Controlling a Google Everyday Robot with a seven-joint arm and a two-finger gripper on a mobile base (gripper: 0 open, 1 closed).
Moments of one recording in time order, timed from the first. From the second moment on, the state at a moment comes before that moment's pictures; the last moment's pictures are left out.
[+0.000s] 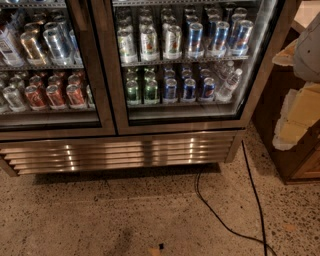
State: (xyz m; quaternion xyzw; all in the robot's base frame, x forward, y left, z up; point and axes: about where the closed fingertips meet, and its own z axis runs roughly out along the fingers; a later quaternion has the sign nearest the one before) arm 0.438 -0.216 0.977 -0.60 0.78 -0.04 0.16
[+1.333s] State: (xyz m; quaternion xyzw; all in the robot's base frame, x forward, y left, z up) arm 0.512 -0.084 0.881 -0.61 0.68 0.24 0.32
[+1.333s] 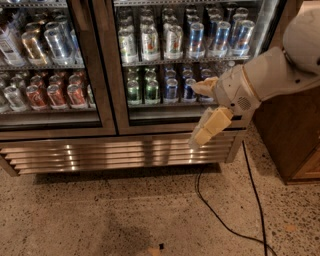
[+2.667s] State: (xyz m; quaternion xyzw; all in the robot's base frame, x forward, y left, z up) arm 0.466 -0.061 0.887 -0.48 0.56 0.44 0.52
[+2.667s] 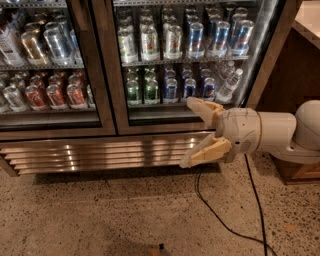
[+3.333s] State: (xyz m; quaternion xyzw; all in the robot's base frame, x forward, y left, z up) arm 0.473 -0.027 0.951 -0.50 0.52 0.42 0.55
